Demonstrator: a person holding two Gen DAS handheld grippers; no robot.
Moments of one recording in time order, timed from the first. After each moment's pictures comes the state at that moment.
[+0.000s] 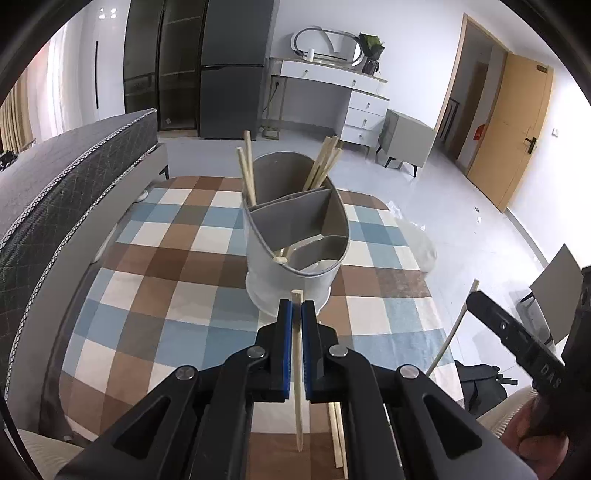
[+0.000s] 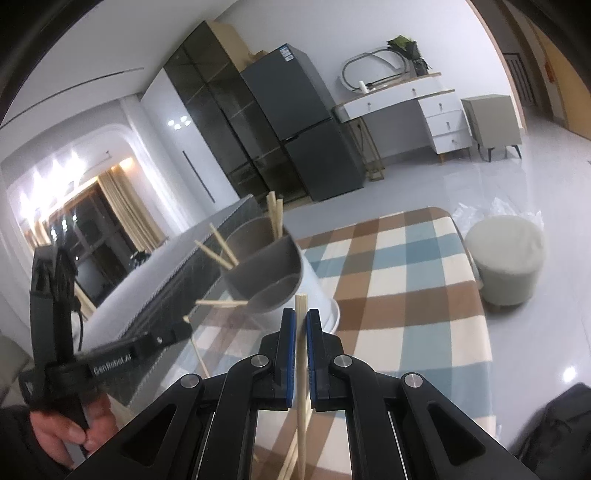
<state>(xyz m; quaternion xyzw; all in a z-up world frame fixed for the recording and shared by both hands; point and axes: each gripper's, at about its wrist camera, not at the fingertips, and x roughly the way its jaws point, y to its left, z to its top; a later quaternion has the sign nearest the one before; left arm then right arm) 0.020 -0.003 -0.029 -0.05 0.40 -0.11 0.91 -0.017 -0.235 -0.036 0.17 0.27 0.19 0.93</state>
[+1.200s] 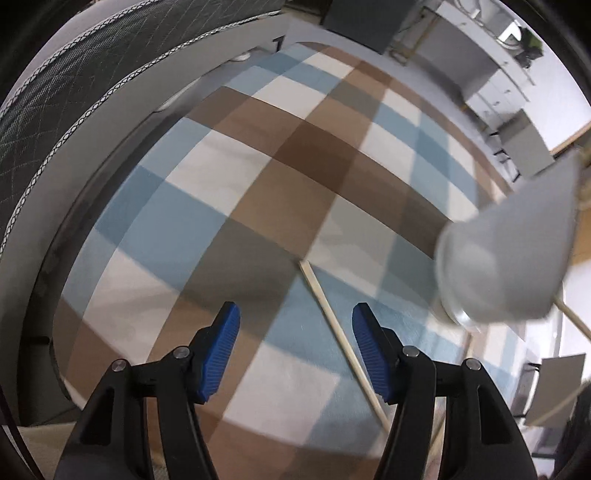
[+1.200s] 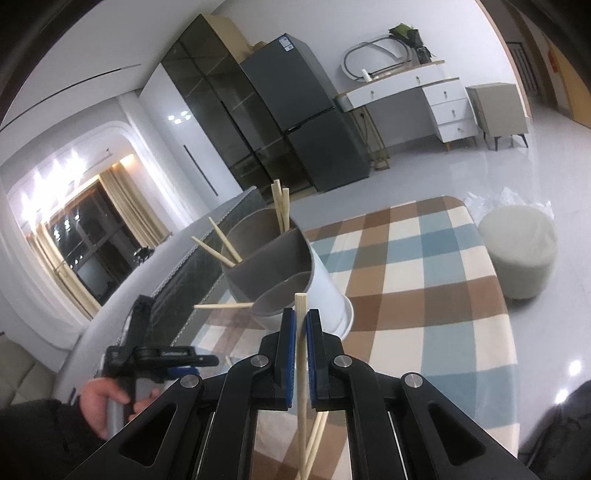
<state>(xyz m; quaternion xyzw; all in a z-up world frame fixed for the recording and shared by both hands) 0.113 0.127 -0.143 -0.19 0.58 0.06 0.79 0.011 -0.220 -0.045 0.18 0.29 0.21 0.92</state>
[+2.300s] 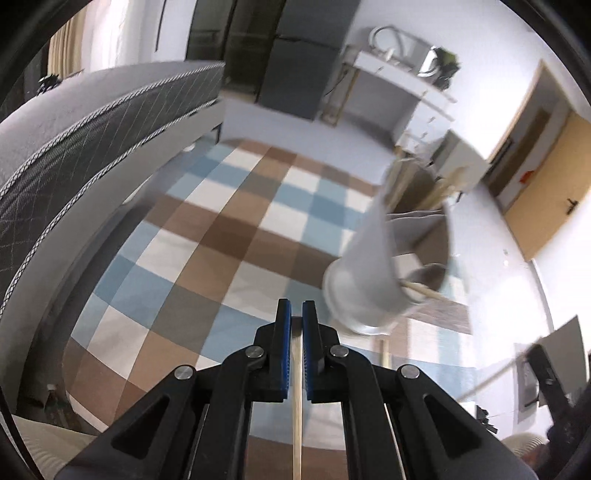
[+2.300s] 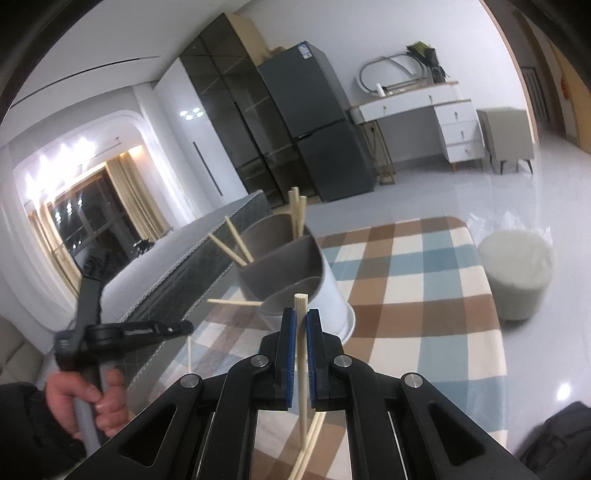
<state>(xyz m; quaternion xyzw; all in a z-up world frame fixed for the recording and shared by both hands) 0.049 0.070 -0.041 -0.15 0.43 -0.03 0.89 -0.012 -0.210 -0.032 0.14 0.27 0.21 0.93</state>
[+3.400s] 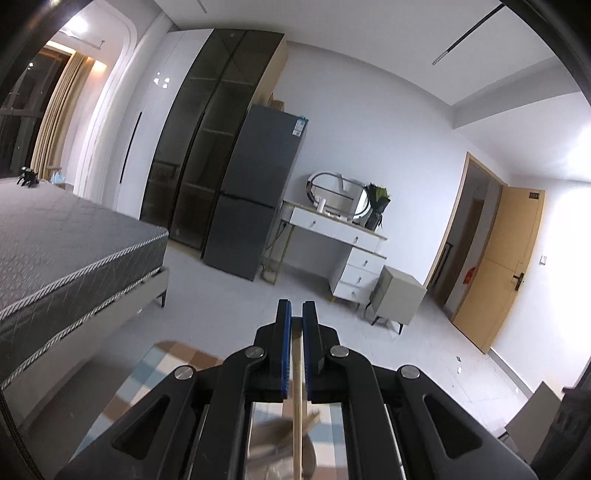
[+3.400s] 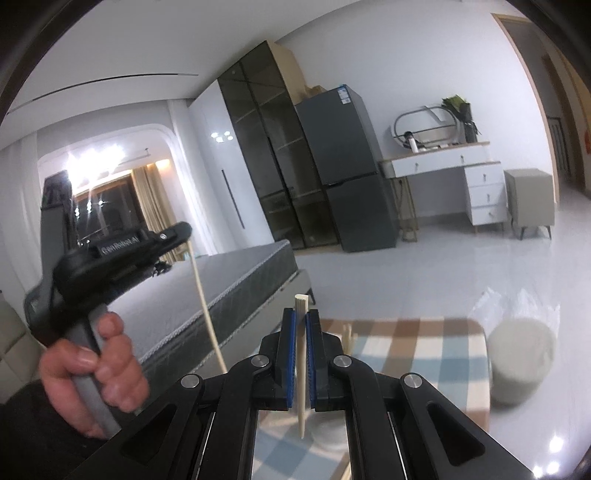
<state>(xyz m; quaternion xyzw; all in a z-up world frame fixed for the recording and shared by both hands) 0.112 0.052 0.122 -0.16 0.13 -0.08 0.97 0.038 -0.189 0.106 0.11 0.19 0.24 0.95</state>
